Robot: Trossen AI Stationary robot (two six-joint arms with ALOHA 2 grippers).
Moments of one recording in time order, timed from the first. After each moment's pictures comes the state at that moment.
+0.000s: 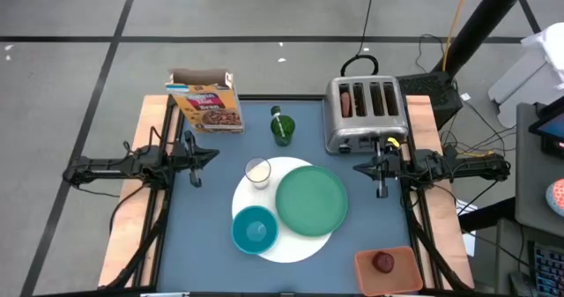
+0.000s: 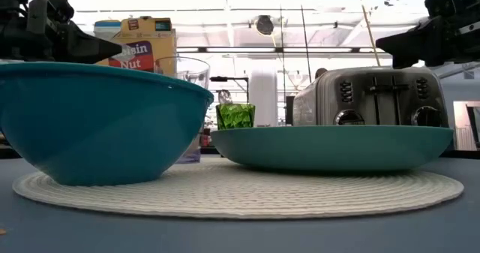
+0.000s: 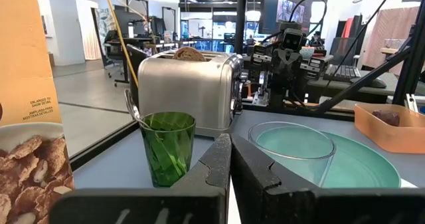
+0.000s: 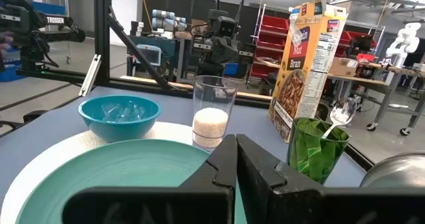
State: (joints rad) left arm 0.00 0.01 0.01 0.06 -0.23 -0.01; right arm 0.09 0.01 0.01 0.02 0.10 -0.14
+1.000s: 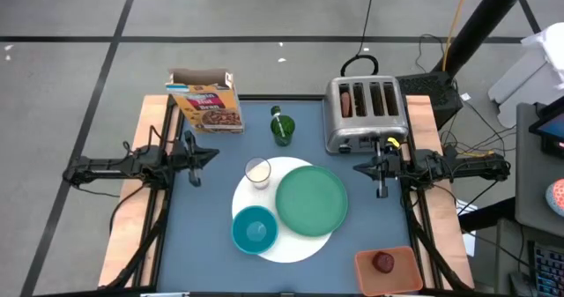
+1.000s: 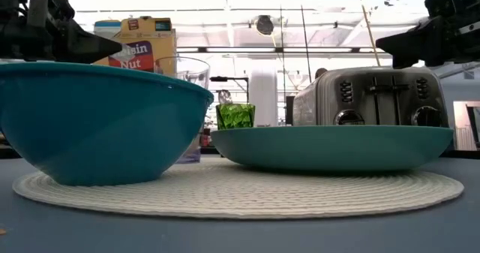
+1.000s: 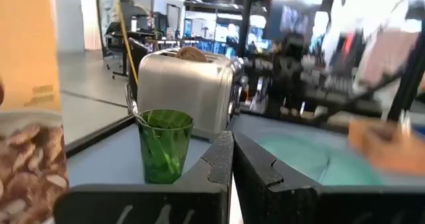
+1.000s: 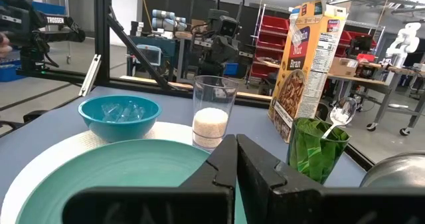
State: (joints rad) left arm 0.00 0.01 0.02 0.08 -0.24 -0.13; right arm 0.09 0.01 0.01 0.02 0.10 -0.14
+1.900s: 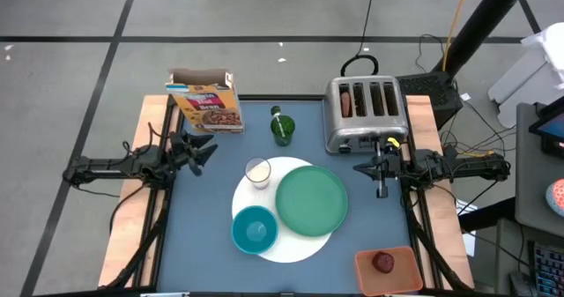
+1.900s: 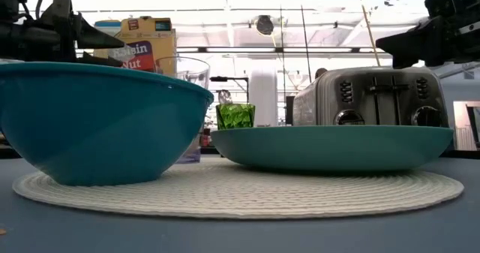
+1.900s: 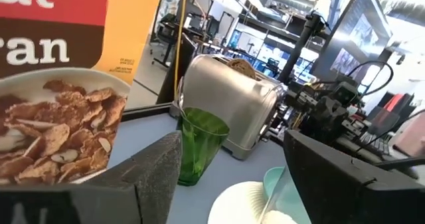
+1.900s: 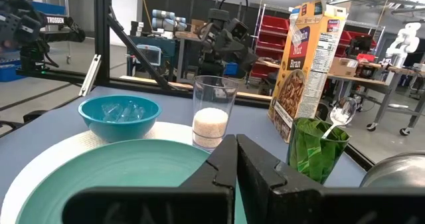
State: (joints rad) left arm 0.01 0.01 0.02 0.08 -0.45 -0.38; right arm 0.09 0.01 0.01 0.02 0.10 -0.14
